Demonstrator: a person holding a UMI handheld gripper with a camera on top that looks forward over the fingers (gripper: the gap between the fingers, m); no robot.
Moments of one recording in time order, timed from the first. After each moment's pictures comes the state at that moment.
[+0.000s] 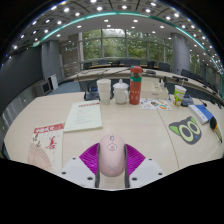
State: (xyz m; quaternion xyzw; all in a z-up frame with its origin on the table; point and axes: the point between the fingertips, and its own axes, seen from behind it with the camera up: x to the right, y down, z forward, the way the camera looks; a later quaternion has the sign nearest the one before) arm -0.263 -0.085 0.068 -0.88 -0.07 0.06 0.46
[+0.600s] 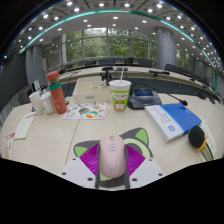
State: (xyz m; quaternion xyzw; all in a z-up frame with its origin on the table) arm 0.097 0.064 0.041 -0.89 -0.01 0.02 0.46
